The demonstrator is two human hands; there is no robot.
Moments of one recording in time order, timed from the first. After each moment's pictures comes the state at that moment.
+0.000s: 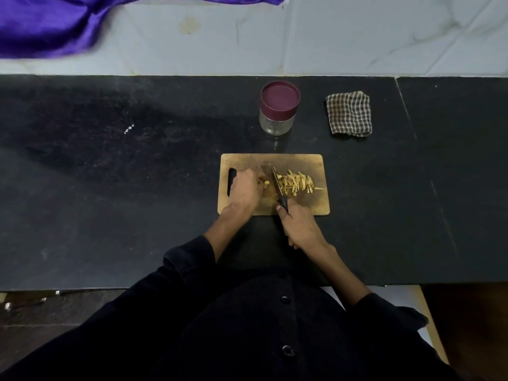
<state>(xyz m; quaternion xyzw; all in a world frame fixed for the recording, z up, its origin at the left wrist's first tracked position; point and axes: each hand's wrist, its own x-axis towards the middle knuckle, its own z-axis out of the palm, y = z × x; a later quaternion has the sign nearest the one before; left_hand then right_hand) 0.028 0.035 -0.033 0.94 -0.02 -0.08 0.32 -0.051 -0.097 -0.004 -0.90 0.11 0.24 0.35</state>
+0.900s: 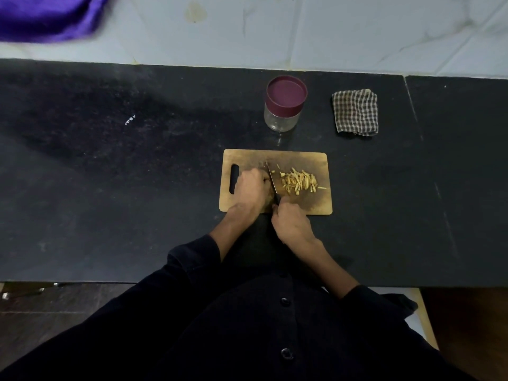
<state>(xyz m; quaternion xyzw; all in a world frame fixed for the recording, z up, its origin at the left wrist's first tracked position) 0.023 0.027 -0.028 0.95 0.01 -0.08 0.30 -0.044 -0.073 -0.008 -0.93 0.11 0.24 0.25</state>
